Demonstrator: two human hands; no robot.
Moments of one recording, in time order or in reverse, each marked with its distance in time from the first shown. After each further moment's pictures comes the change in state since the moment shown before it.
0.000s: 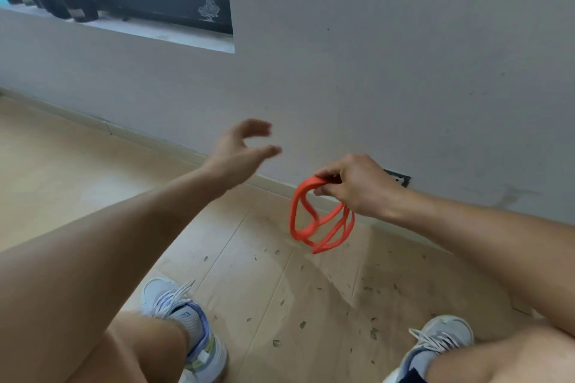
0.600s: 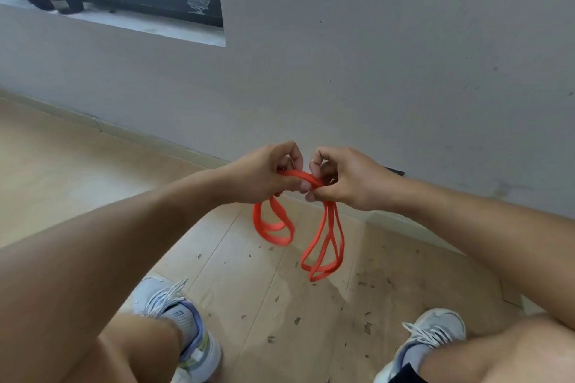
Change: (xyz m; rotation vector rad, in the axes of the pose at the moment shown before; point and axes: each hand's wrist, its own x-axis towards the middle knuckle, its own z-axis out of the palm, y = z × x) left_hand -0.010 0.013 0.026 0.139 -0.495 0.142; right_hand -0.007 -0.004 -0.012 0.308 -0.154 -0.001
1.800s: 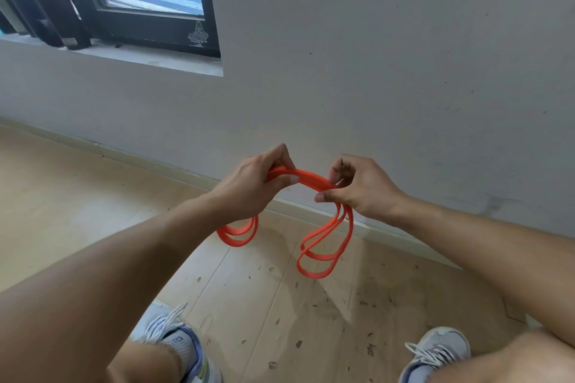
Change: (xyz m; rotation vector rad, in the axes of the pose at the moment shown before) left_hand 0.000 0.004 -0.006 0.195 0.281 0.156; right_hand -0.002 0.021 -0.016 0.102 0.320 0.090
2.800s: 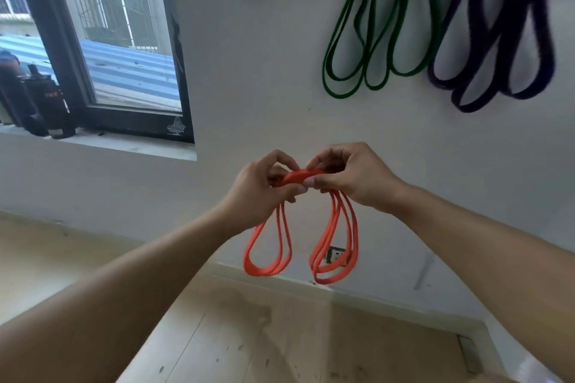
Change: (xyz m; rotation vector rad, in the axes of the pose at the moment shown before) left_hand 0.040 0.130 -0.039 -0.271 0.187 0.151; right_hand -0.038 -0.122 -0.127 -0.016 0.126 -0.252
